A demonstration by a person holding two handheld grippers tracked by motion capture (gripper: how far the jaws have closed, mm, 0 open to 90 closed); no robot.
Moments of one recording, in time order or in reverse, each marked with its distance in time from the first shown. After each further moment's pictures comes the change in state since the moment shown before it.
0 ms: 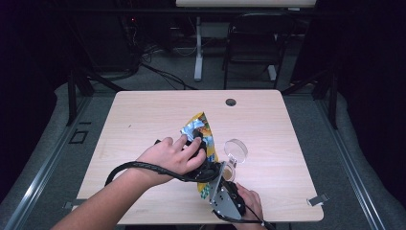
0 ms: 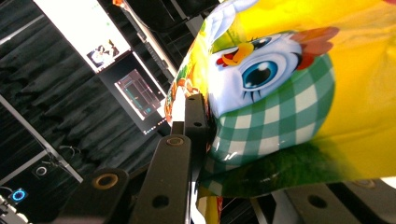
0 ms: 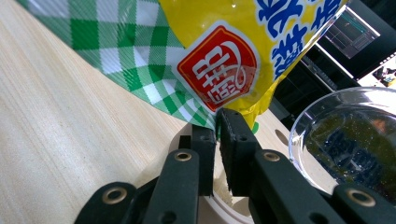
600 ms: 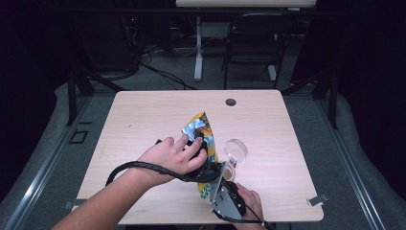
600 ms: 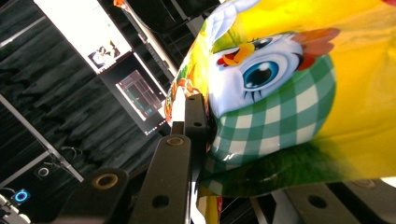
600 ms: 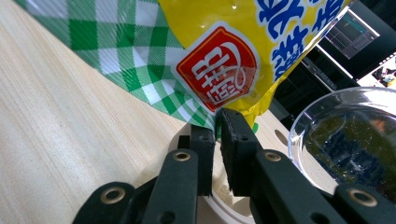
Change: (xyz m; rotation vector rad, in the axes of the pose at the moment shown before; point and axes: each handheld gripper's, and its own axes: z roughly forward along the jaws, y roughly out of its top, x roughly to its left) left arm 0.002 0.002 -0.001 -0.002 -0.004 0.000; right arm 0.000 0.000 0.000 -0.002 -0.001 -0.002
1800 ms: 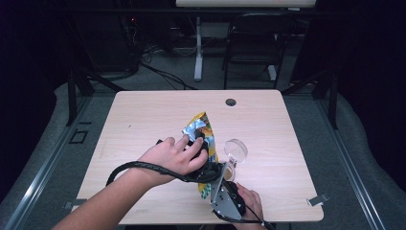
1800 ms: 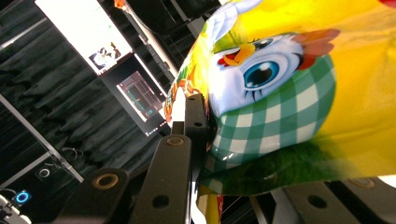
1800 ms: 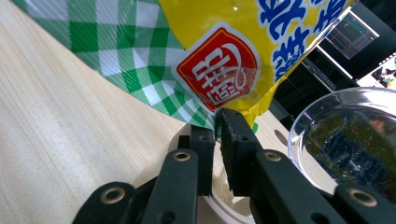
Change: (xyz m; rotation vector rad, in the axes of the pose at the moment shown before) left arm 0.001 0.001 -0.001 -0.003 0.006 0.006; right arm 0.000 0.000 0.000 -0.001 -0.002 -0.001
